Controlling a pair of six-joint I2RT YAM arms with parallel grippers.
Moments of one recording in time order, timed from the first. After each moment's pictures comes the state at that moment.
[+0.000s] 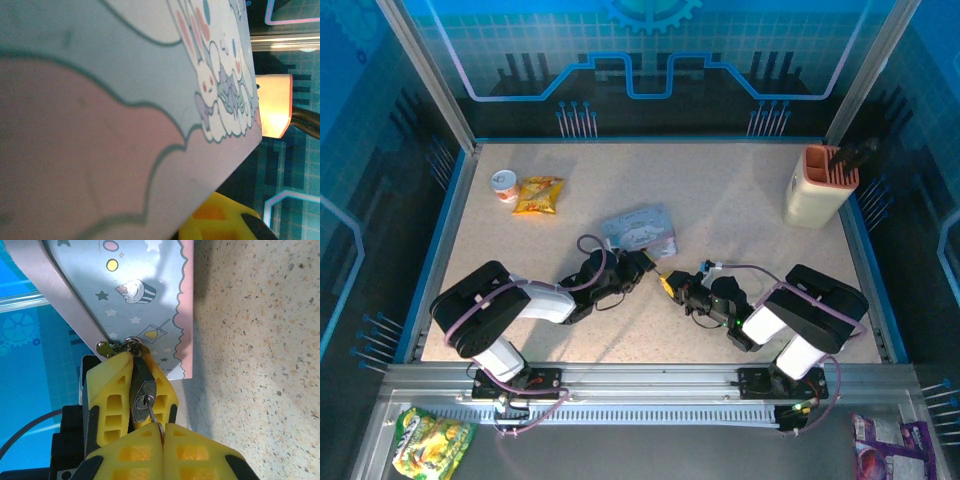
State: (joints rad) left arm -0.74 1.61 0.47 0.78 0.05 -1.48; right arm 0.78 1.63 0.16 1.26 -0.08 1.68
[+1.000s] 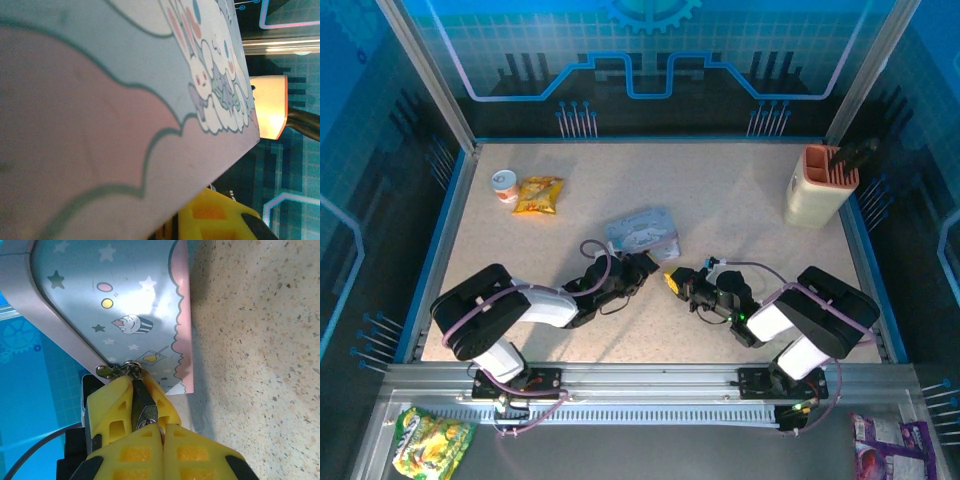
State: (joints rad) left arm -0.81 1.60 0.47 0.78 -0.05 -1.51; right arm 0.70 1.58 0.17 1.18 -0.17 1.71
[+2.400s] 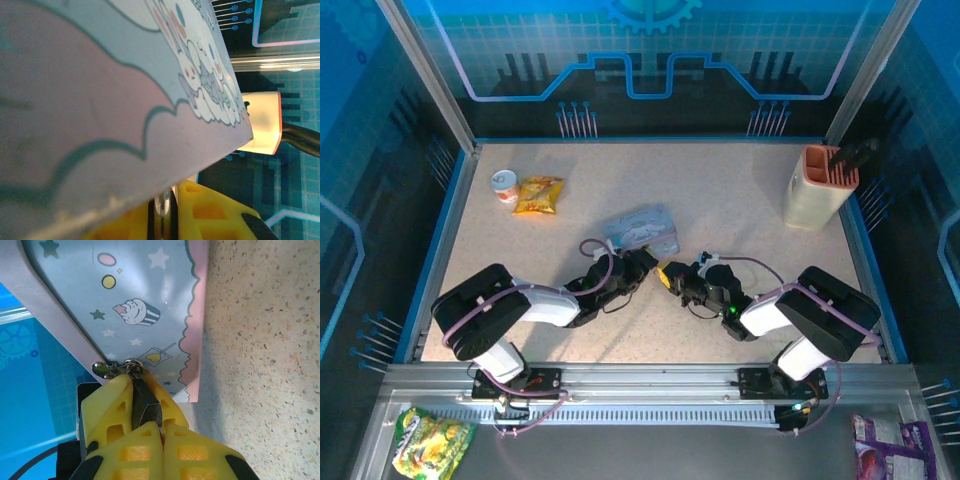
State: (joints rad) left arm -0.83 1.60 0.49 0.77 -0.13 -1.51; right arm 0.74 1.56 0.26 1.06 -0.11 1.71
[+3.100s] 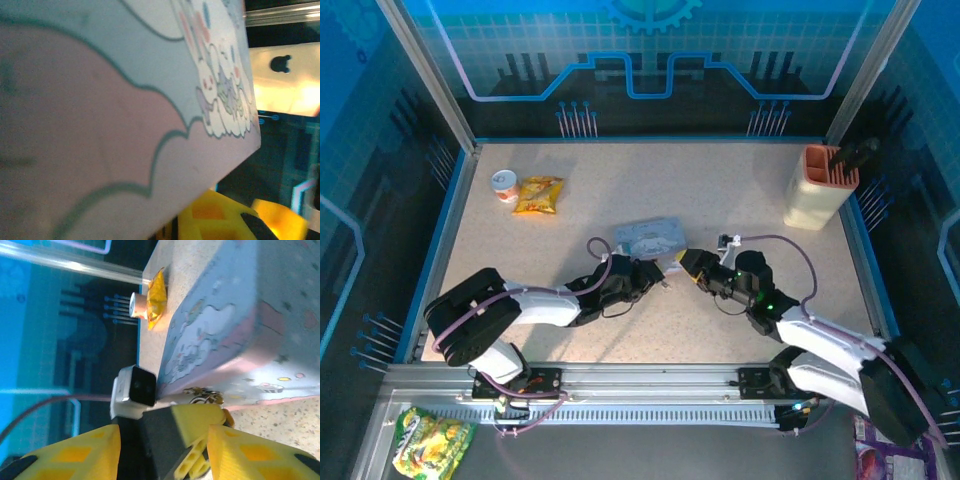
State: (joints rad) left arm -0.85 1.56 0.54 0.53 -0.02 -1.47; right arm 0.58 0.98 0.32 0.36 -0.29 1.17
